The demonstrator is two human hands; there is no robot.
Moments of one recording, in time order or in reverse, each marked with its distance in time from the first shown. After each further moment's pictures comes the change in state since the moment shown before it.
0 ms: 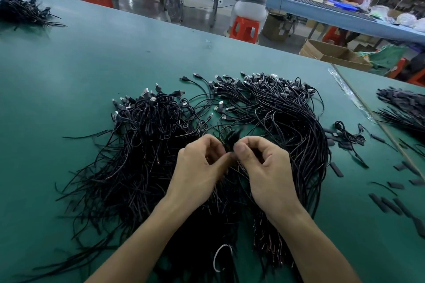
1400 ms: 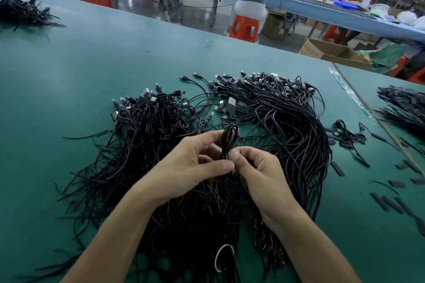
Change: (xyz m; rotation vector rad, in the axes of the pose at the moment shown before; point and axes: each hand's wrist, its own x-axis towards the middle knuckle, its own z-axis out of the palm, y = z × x) left_hand 0.012 0.008 -0.034 -0.245 -0.474 -0.073; right_hand -0.006 0.004 0.003 0.164 -0.161 0.210
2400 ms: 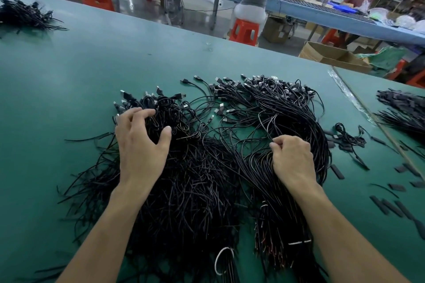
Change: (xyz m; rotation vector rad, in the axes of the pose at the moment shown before) left_hand 0.001 -0.033 -0.049 0.730 0.927 0.016; right_hand 0.055 0.017 -0.069 -1.144 0.460 0.056
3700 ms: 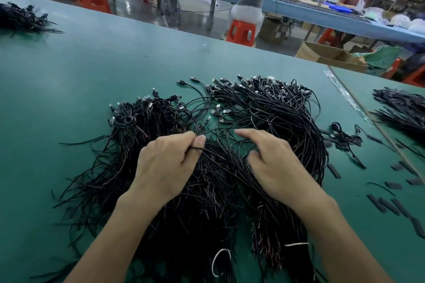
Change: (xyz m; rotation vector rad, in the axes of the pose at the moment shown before) left_hand -0.020 0.042 -0.003 0.175 -0.256 0.470; right_hand -0.038 -0.043 -0.048 0.172 -0.355 -0.370
